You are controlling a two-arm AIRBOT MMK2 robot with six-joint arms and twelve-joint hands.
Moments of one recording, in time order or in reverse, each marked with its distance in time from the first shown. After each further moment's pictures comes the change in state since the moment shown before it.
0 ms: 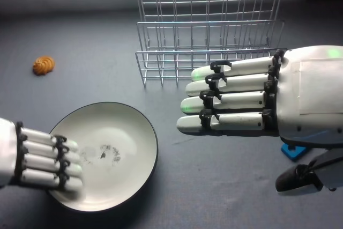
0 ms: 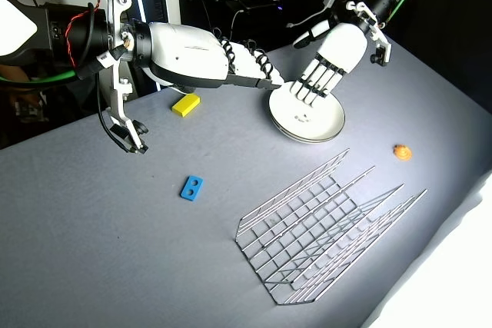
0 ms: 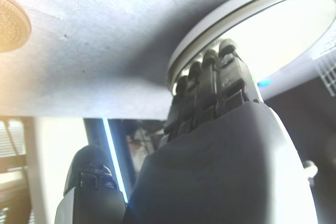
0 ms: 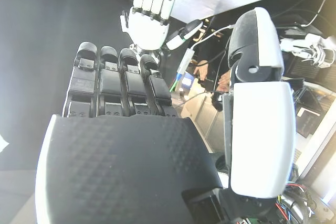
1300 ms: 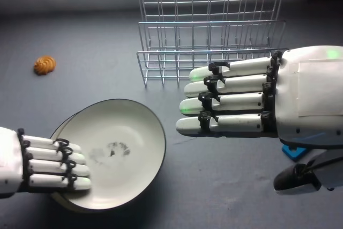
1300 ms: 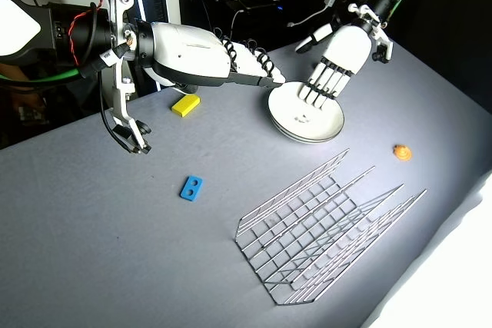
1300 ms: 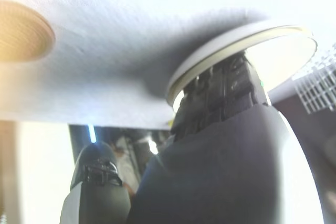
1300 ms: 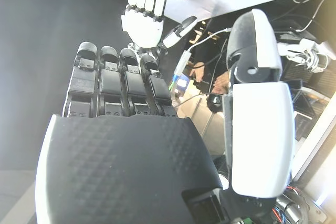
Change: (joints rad) left arm 0.088 -0.010 -0.056 -0.116 0.072 0.003; right arm 0.000 -0.003 0.000 -0.002 0.000 -0.027
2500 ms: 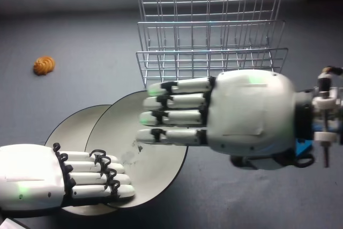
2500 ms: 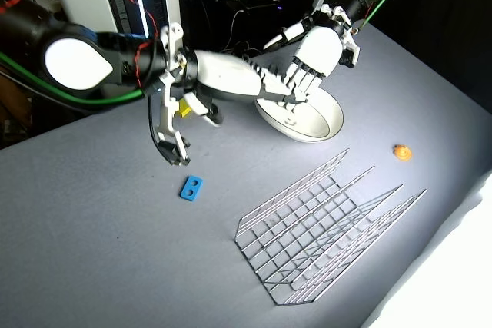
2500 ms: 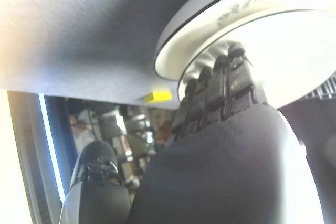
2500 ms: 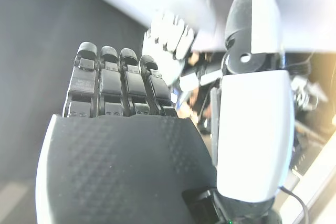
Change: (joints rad) left arm -0.003 0.000 -0.195 -0.170 0.094 -0.003; right arm -0.048 -0.291 0.104 0.360 -0.115 -0.546
